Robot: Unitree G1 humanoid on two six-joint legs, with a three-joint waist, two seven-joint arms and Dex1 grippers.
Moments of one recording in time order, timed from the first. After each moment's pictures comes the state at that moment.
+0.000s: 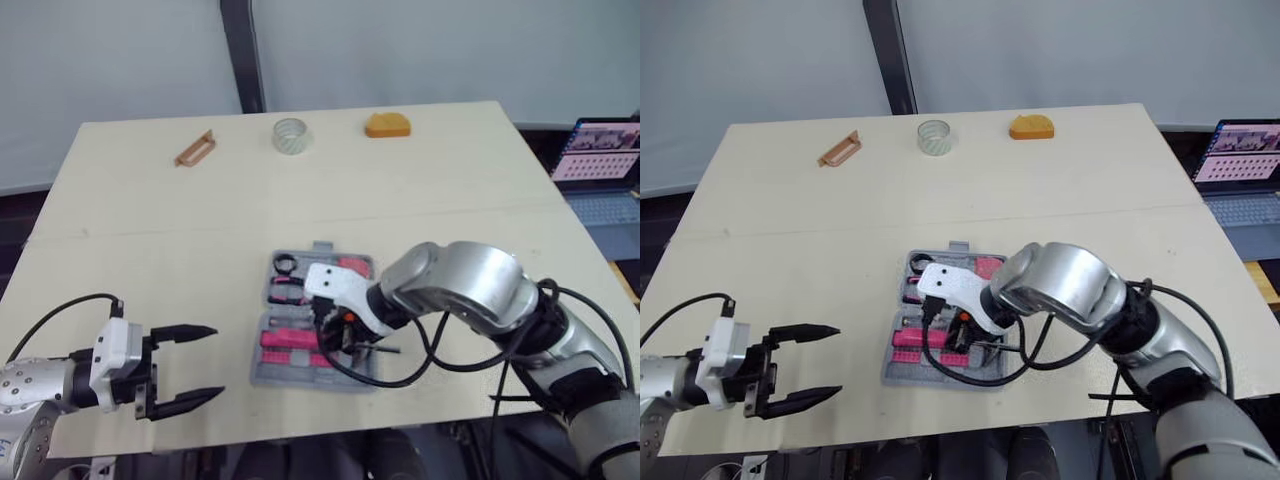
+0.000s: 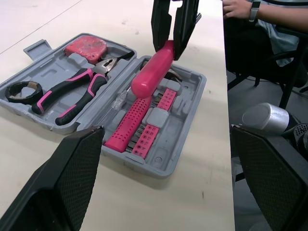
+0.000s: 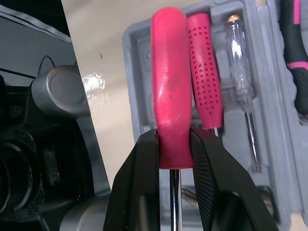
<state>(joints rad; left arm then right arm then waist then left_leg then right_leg) 0.31 0.81 0.37 -0.31 -0.58 0.13 -1.23 -0.99 -0.50 0.63 -0.42 0.64 1.57 0.72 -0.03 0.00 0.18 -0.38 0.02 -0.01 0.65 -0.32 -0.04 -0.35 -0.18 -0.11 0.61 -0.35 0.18</state>
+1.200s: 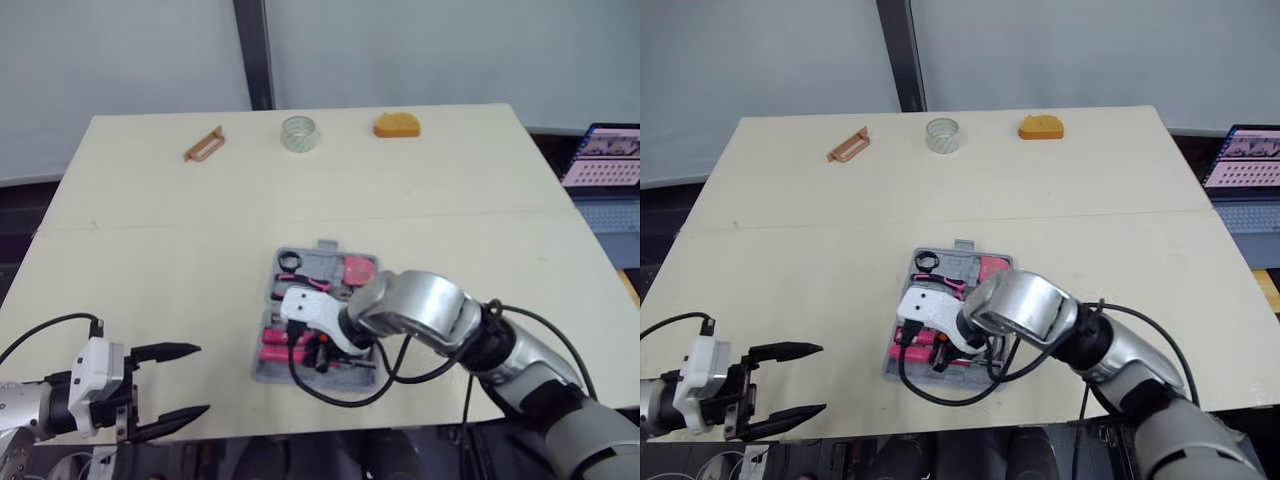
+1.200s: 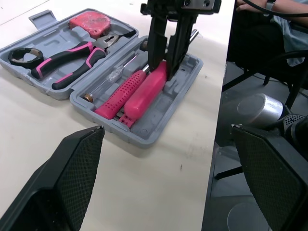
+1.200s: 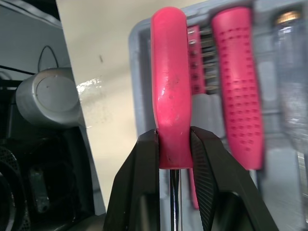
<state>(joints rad) 0.46 0.80 0.46 -0.35 -0.59 0.14 -1.25 -0.92 -0.37 0.75 -0.31 0.55 1.50 0.63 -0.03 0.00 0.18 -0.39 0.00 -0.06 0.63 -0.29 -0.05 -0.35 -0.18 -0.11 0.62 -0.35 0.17</state>
